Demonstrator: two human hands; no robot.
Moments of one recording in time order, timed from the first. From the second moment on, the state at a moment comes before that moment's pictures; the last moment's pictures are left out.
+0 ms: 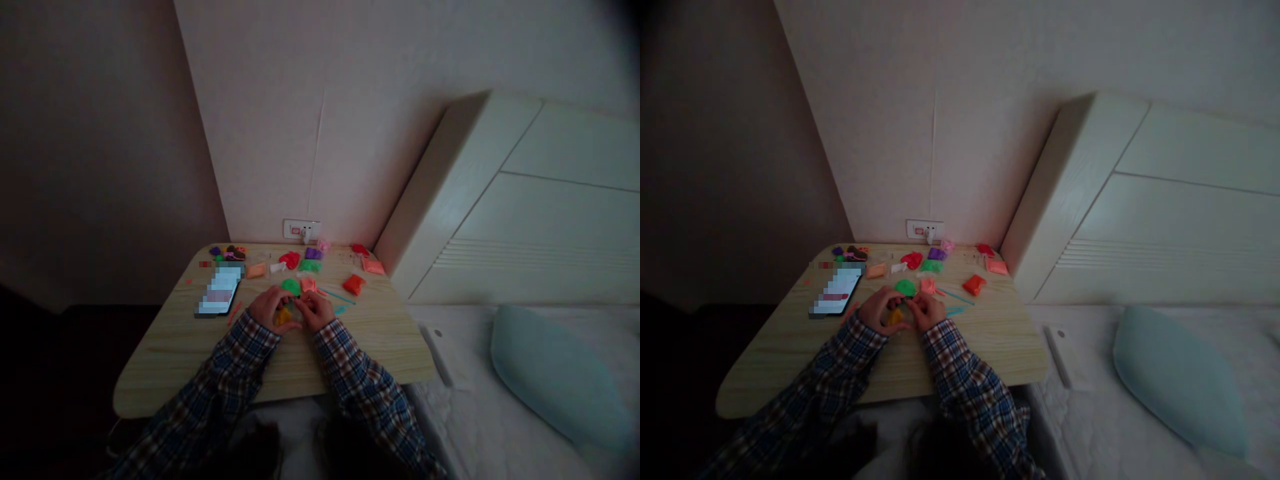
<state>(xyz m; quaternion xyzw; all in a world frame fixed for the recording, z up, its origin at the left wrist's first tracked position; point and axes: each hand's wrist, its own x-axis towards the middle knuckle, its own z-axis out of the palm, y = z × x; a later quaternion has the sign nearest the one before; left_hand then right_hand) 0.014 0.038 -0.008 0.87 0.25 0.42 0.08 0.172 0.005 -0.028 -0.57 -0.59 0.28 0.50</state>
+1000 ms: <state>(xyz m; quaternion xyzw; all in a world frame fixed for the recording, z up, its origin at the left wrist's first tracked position) 0.014 0.027 -0.011 0.85 0.22 0.48 0.01 0.164 -0.018 -0.006 -0.52 -0.55 0.31 0.57</state>
